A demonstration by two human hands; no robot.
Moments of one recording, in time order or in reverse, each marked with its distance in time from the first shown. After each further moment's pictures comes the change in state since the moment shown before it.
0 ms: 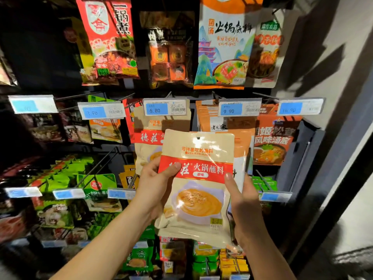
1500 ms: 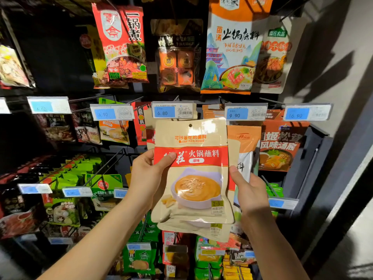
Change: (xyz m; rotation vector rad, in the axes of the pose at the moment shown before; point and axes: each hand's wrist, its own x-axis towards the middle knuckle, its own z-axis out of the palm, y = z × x) left_hand -0.001 0.030 -0.006 0.051 0.082 0.129; right_hand 0.020 -0.021 0.010 -0.083 0.100 0.113
